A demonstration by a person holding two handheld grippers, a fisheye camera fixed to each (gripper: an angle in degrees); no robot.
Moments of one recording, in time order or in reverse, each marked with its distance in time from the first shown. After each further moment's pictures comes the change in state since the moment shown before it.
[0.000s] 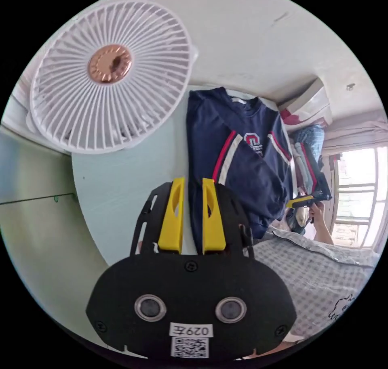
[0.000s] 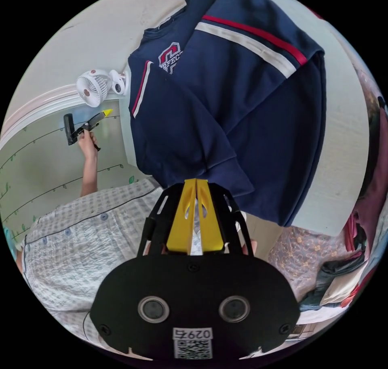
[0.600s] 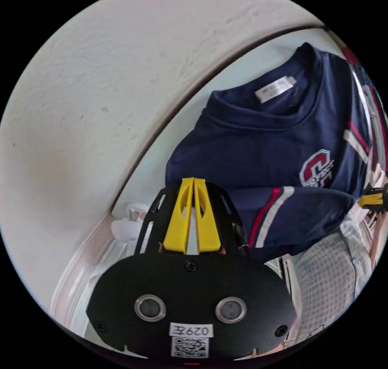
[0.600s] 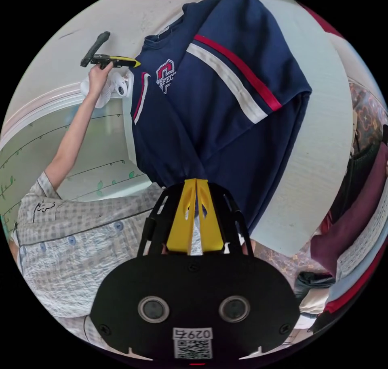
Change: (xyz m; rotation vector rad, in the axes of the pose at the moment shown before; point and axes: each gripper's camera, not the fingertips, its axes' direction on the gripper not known) left arm 0.166 -0.275 0.214 -0.607 -0.649 0.355; right arm 0.022 -0.055 -0.048 -0.058 0.011 -0.061
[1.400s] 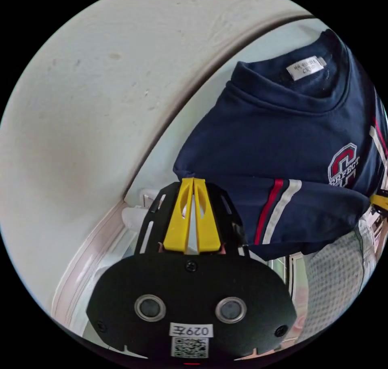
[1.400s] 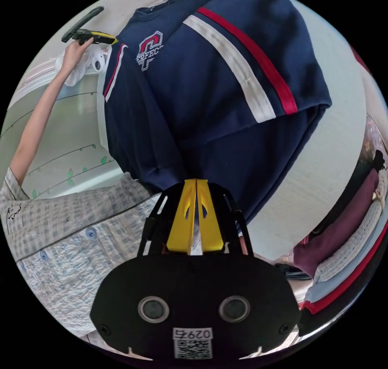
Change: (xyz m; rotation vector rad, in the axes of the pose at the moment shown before) left arm -0.002 -0.045 0.022 -0.069 -0.005 -0.032; right arm -0.027 -0.028 0.025 -0.112 0.176 -0.037
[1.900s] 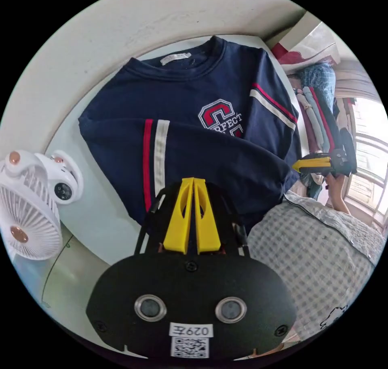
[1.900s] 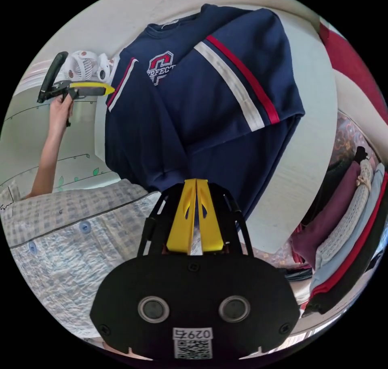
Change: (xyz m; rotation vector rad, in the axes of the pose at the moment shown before) left arm 0.060 0.151 0.041 0.314 0.537 -0.013; right arm -0.045 0.027 -0.011 0.167 0.156 -0.009
